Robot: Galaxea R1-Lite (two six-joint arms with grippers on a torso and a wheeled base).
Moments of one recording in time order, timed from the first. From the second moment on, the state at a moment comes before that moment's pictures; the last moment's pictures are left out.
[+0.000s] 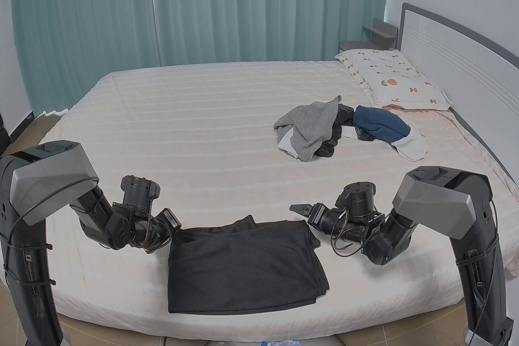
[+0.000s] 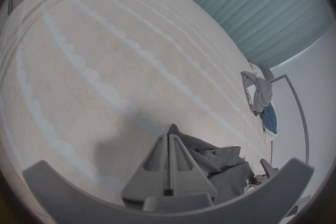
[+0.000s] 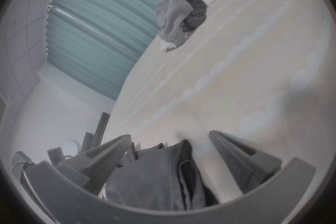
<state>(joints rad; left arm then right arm) -0.18 2.27 -0.85 -0.57 -0.04 -0.88 0.43 2.56 -1.07 -1.05 0.19 0.86</state>
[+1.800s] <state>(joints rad) -0.17 2.25 -0.85 -0.57 -0.10 -0.91 0.36 2.49 -0.85 -1.25 0.15 0.87</state>
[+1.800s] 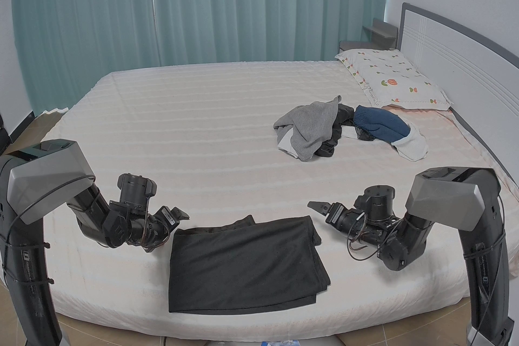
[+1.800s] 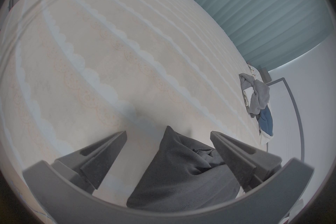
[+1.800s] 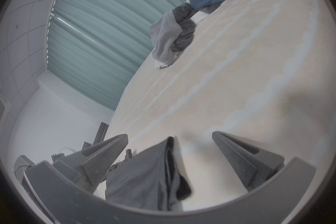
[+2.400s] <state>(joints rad) -0.17 2.17 -0.70 -0.61 -0.22 -0.86 0.23 2.32 -0.33 -1.55 0.03 1.10</state>
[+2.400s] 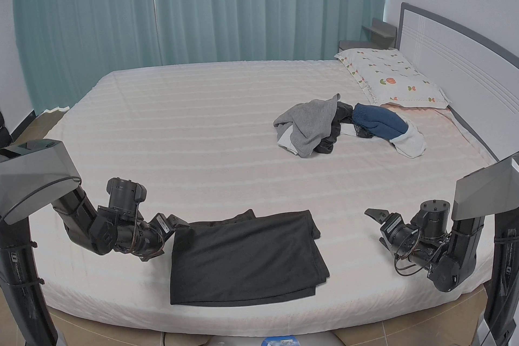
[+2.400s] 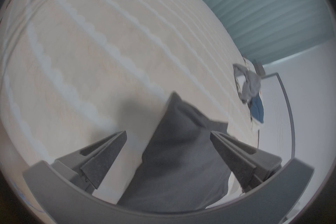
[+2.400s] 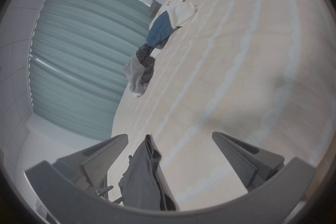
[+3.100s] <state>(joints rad) -0.25 2.23 -0.57 -0.87 -0.25 -0.68 0.17 2.37 -0.34 -1.55 0.12 1.16</state>
